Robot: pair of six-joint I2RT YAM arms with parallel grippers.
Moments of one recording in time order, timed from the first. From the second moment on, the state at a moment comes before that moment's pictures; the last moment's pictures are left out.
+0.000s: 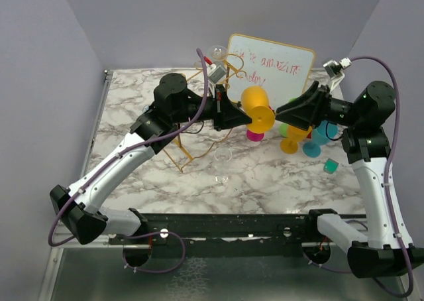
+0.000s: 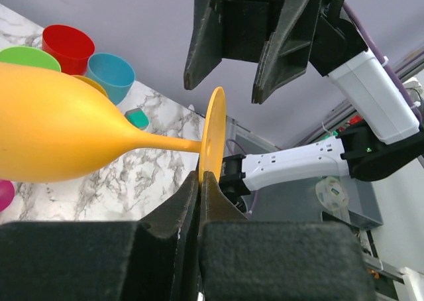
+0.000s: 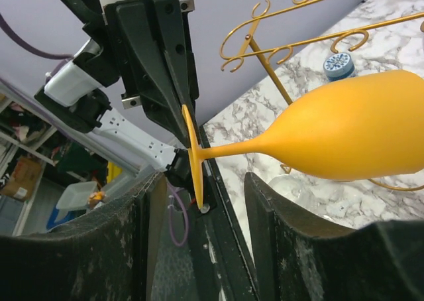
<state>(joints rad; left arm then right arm) -0.72 1.30 1.40 -0.09 0.71 -0.54 0.03 0.99 1.21 -0.11 -1.21 0.66</state>
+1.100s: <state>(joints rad) -0.75 1.34 1.40 0.07 0.73 -0.63 0.05 0.99 1.18 -0.13 -1.27 0.63</state>
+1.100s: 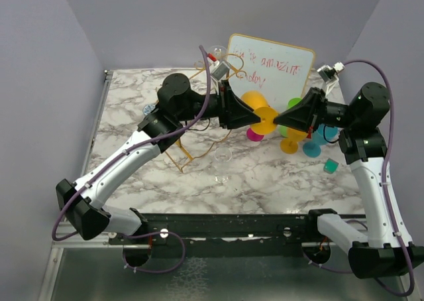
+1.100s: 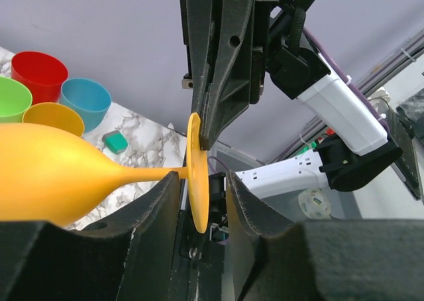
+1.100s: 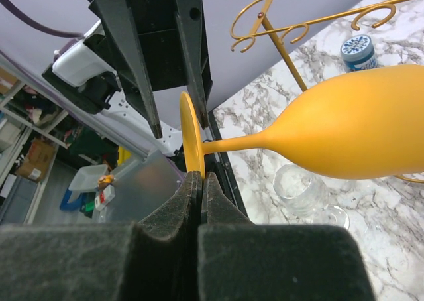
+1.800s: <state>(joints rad) -0.75 1.36 1.40 -0.01 0.75 -0.53 0.05 0.99 1.18 -0.12 -1.27 0.66</state>
